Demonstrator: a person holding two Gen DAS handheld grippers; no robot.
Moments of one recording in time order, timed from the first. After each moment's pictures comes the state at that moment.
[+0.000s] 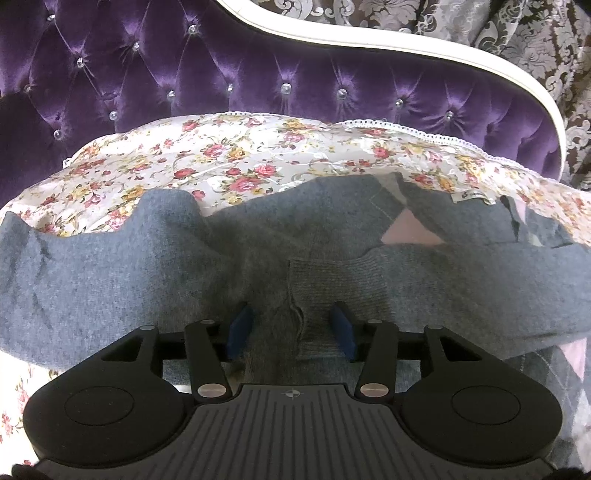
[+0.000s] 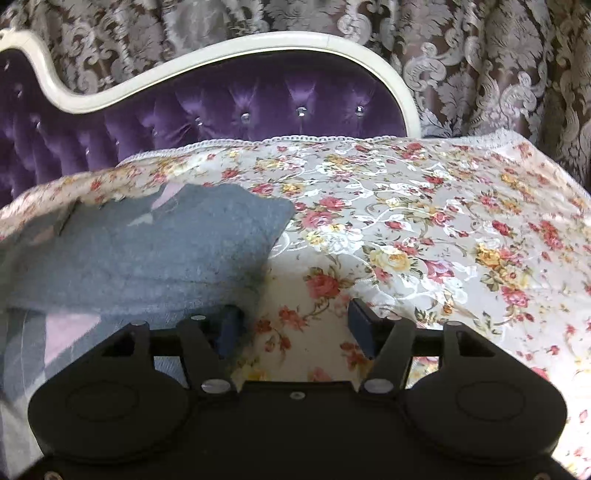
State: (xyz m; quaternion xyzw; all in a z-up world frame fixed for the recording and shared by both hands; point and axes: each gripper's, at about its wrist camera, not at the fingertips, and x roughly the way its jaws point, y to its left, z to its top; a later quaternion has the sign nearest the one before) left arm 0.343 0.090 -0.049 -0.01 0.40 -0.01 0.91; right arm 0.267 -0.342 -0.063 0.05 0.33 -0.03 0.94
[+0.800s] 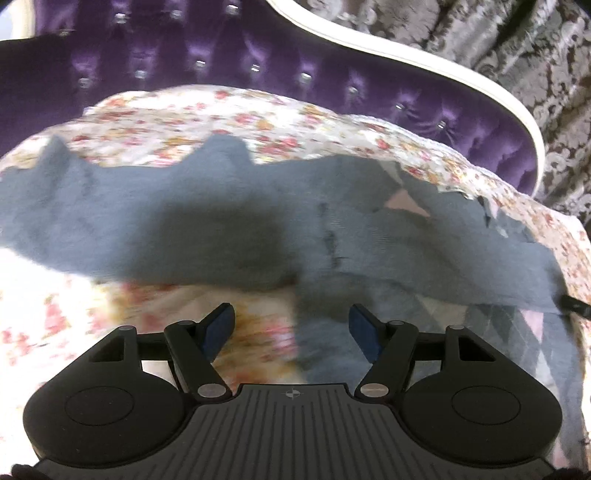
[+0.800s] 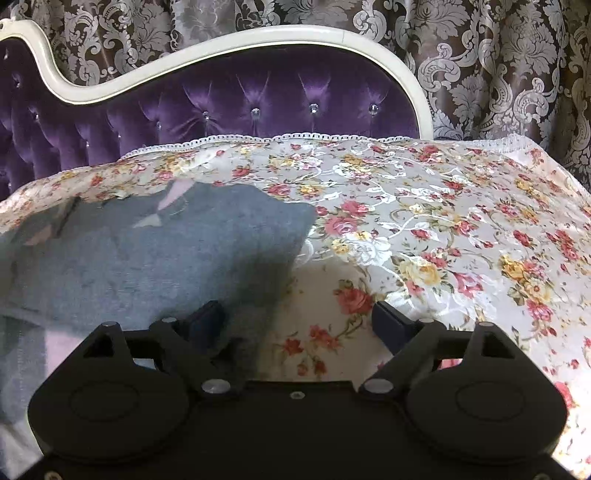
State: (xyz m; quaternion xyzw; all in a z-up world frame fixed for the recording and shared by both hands) left arm 0.279 0.144 -0.040 -0.09 0.41 -0.03 0.91; right arm 0.286 -0.322 -0.061 0.05 0.34 -0.03 0.94
